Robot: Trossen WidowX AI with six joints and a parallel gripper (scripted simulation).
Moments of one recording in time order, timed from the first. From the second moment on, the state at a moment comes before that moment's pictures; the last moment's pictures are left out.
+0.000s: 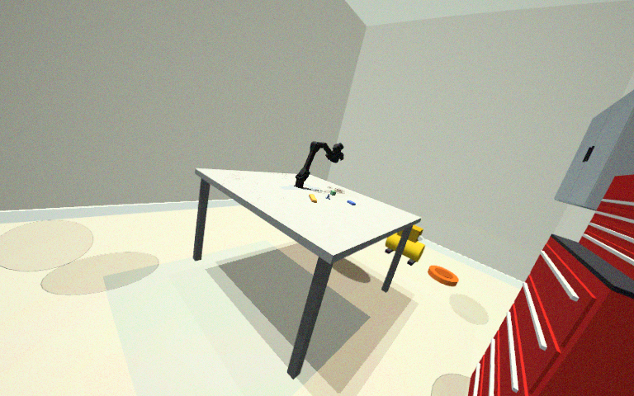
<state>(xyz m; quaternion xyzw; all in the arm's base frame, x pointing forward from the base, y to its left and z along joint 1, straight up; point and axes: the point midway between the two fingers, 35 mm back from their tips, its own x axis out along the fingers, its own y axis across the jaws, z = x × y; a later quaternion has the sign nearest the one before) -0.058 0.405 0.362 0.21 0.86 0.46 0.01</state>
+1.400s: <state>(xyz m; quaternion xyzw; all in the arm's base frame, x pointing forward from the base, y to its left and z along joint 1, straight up) 0.231 0.424 0.335 0.58 0.64 0.42 0.28</state>
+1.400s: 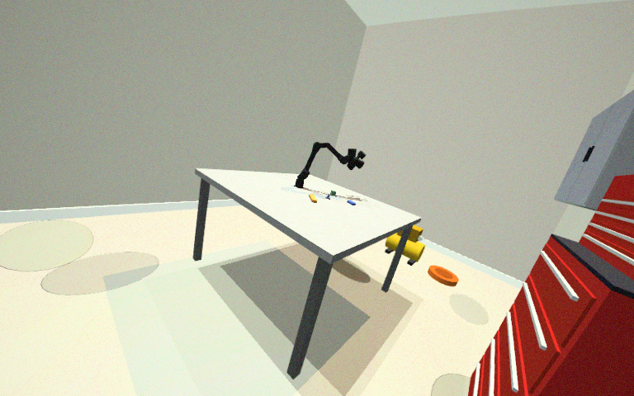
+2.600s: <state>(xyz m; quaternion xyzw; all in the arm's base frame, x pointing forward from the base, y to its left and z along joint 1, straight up) 0.449 0.214 0.230 0.60 0.44 0.14 0.65</state>
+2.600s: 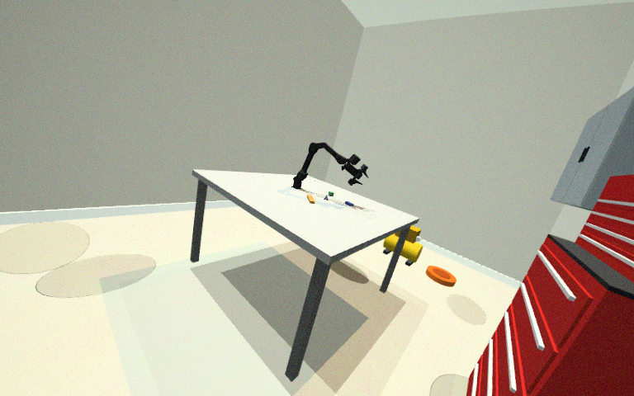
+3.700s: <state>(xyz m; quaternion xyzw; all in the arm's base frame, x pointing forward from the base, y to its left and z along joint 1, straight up) 0.418 -0.053 0.138 0.38 0.50 -0.18 0.76</state>
